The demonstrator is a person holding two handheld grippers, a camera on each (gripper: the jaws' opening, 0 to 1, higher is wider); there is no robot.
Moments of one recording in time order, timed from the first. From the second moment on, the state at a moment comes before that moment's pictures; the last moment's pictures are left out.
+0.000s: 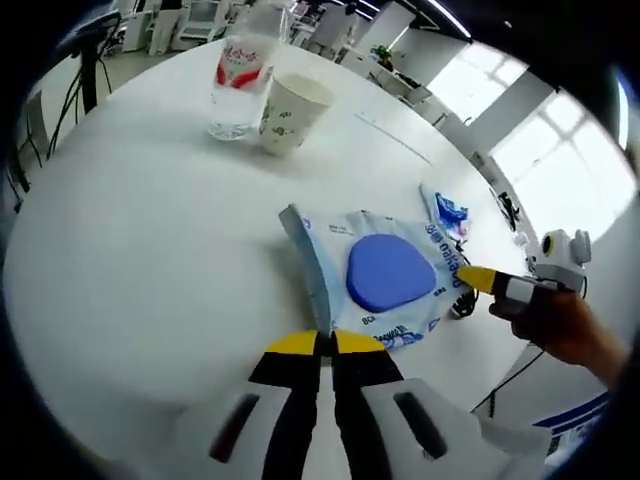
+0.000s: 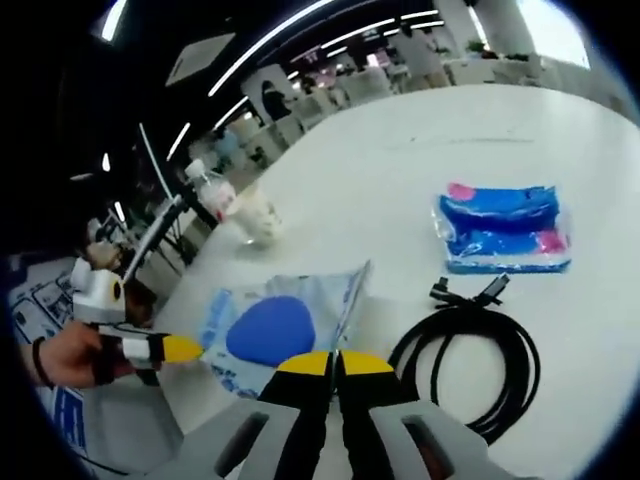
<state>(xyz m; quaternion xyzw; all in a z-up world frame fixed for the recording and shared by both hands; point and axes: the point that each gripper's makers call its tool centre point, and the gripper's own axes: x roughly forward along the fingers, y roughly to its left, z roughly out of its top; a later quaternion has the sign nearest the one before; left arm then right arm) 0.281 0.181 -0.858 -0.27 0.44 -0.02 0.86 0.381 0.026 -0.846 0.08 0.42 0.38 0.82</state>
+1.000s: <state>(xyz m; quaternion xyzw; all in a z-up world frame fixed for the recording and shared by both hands) 0.364 0.168 -0.848 -0.28 0.42 -0.04 0.86 0.493 0.040 -0.822 0.05 0.38 0.37 0.84</state>
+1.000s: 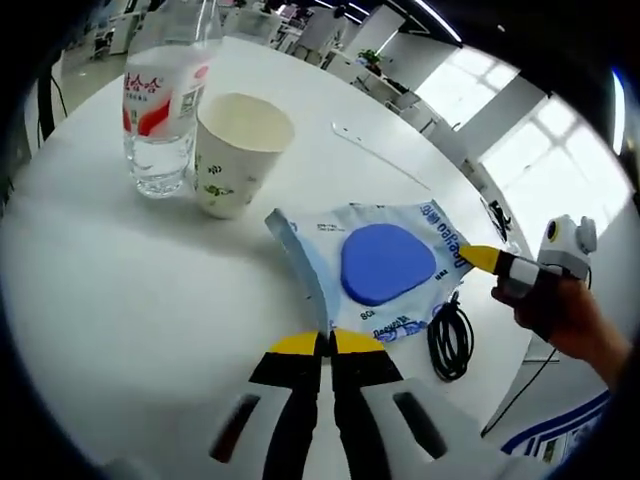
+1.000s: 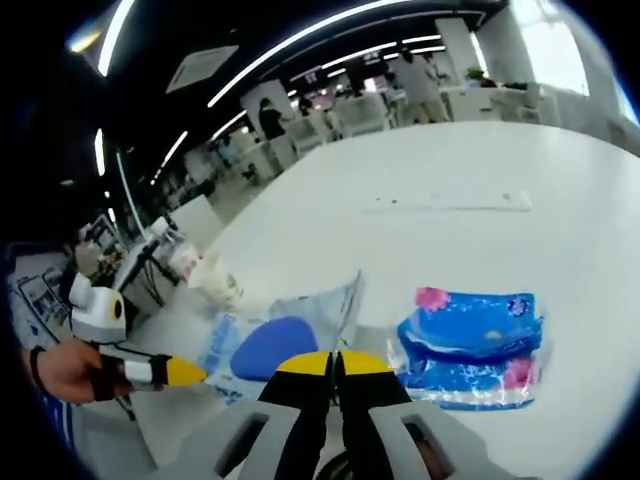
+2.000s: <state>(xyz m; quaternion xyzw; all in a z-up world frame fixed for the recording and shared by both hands) 0.419 0.202 -0.859 -0.34 0.37 0.01 0.86 0.506 0.038 -0.855 0.07 0.40 0.35 0.85</state>
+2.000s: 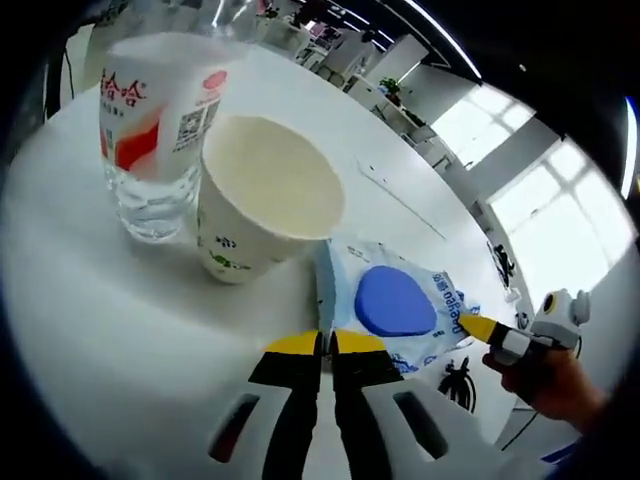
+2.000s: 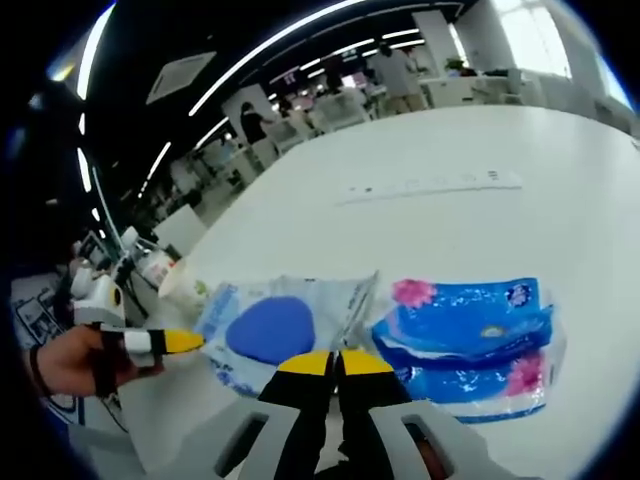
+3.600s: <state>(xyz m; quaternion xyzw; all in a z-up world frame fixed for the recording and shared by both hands) 0.406 0.220 -0.856 -0.36 0.35 0.03 0.86 0.475 0.037 -0.856 0.10 0.44 0.32 0.84</state>
